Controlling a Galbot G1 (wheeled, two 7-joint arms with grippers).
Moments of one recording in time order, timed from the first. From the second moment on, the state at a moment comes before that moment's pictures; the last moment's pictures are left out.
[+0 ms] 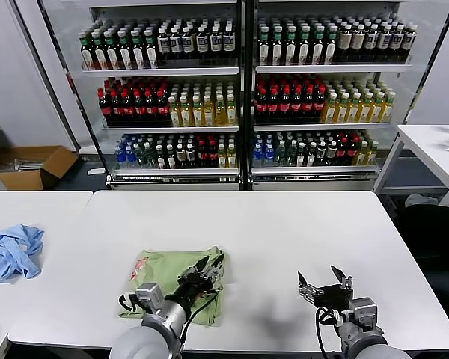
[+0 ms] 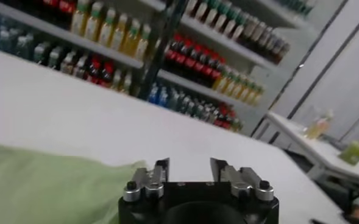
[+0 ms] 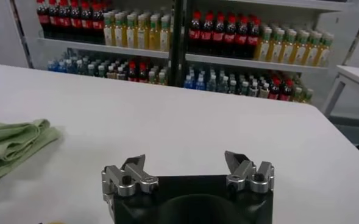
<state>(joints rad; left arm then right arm) 1.32 -1.30 -0.20 -2.18 -0.73 0.52 -0.29 -1.51 1.04 0.44 2.26 0.46 -0.58 0.29</state>
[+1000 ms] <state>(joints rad) 1.41 -1.14 -0.54 -1.96 -0.56 0.52 -0.21 -1.50 1.06 0.42 2.23 0.44 -0.58 0.28</state>
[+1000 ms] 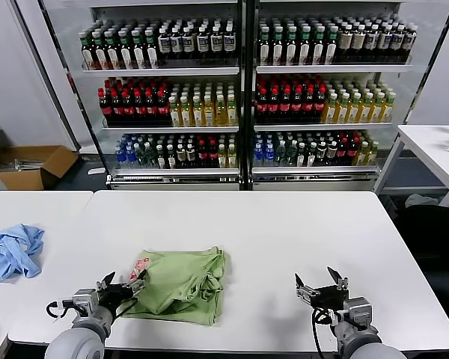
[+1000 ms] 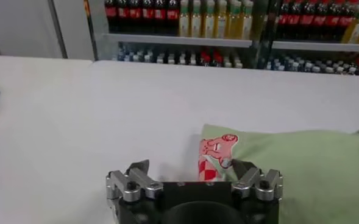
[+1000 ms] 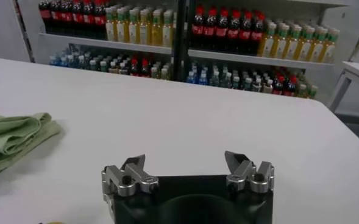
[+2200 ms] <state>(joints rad) 1.41 -1.12 -0.71 -2.03 -0.83 0.55 -0.17 -1.48 1.05 0.41 2.22 0.44 -0.57 0.28</state>
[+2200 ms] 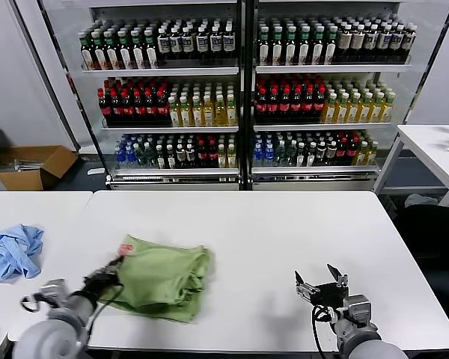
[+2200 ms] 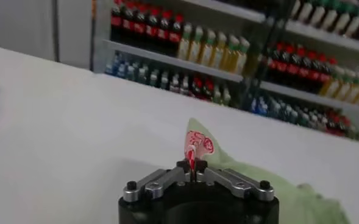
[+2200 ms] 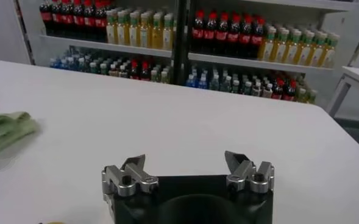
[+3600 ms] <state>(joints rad) 1.23 -1.42 -0.35 -2.07 -0.92 0.48 -0.40 -1.49 1.08 0.41 2.23 0.40 -0.58 0.28</state>
